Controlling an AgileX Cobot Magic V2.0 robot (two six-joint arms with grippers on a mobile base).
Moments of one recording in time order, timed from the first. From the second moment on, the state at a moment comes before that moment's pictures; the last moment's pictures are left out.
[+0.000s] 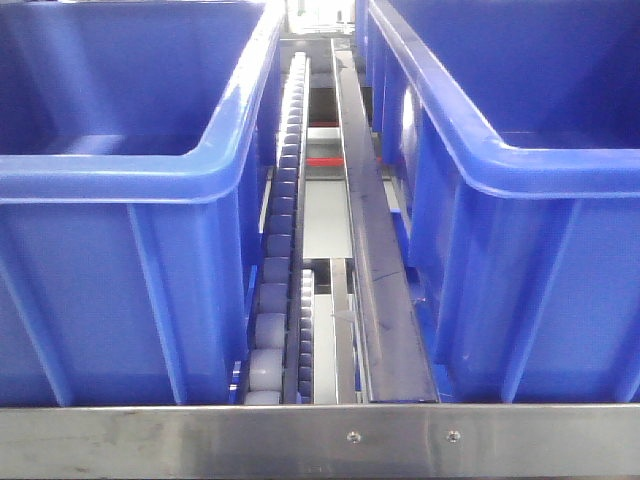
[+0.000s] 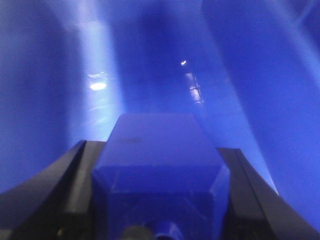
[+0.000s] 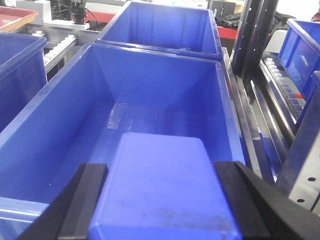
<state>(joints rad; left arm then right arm) -0.35 1.01 -0.99 0.18 0.70 -0.22 0.34 0.02 -0.69 -0.34 0.86 0.19</state>
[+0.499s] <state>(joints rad) -0.24 1.71 -1.22 0.17 0.63 -0.30 0.34 0.02 -0.69 -0.34 0.86 0.19</state>
